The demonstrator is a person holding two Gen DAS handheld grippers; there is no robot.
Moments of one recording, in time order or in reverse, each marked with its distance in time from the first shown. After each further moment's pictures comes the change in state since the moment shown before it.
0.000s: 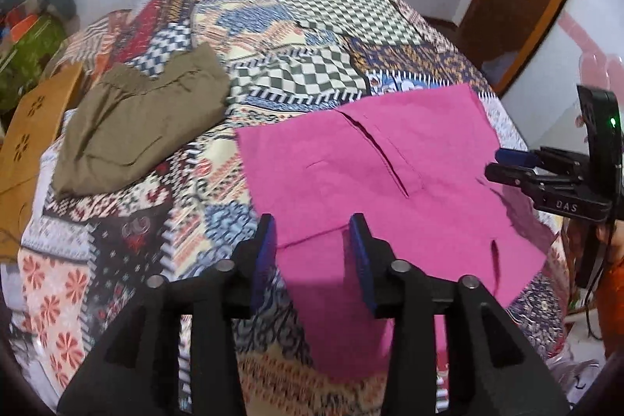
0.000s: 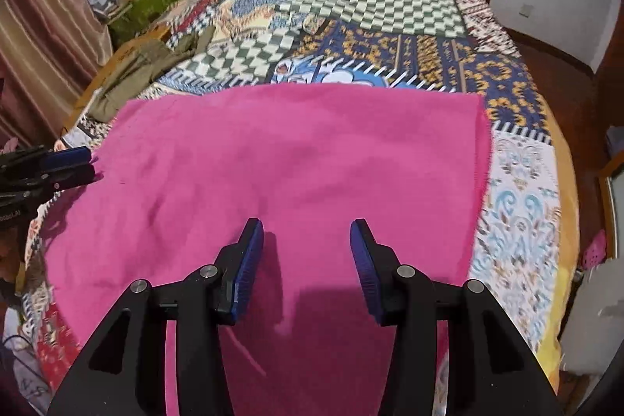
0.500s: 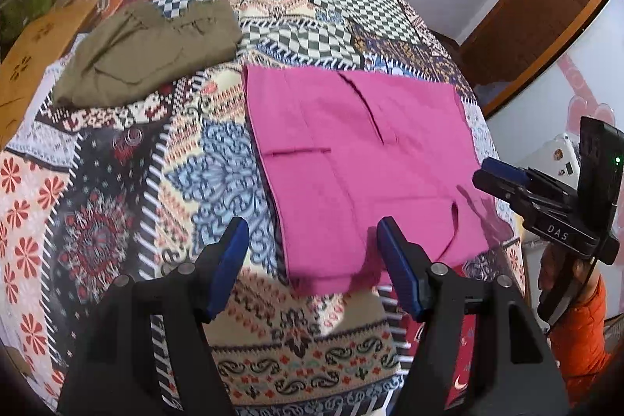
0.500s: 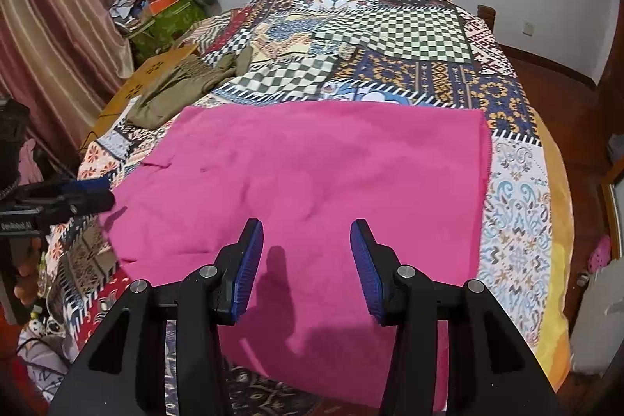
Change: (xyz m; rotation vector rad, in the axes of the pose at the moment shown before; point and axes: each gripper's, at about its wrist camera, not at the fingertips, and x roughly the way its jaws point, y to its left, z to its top) left arm -0.020 0.003 -0.045 -0.175 0.054 -0.106; right arm -0.026 0.037 -0.020 -0.013 -0.069 0.051
